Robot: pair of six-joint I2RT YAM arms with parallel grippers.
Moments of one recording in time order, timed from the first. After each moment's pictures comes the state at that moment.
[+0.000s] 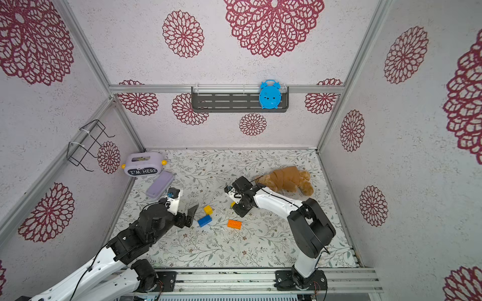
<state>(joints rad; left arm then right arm) -0.74 0.68 0.62 -0.38 -0.35 -0.16 0.72 1.68 1.15 -0.65 -0.11 -0.22</state>
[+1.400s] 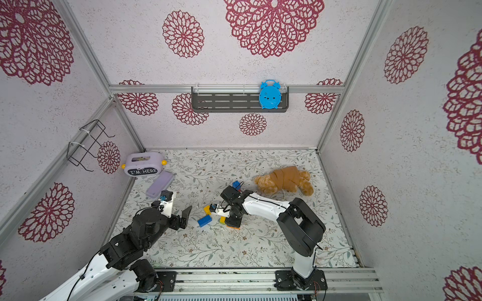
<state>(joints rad) -0.74 0.62 0.60 -0.43 -0.41 -0.15 0.87 1.79 1.17 -0.67 -0.14 -0.52</state>
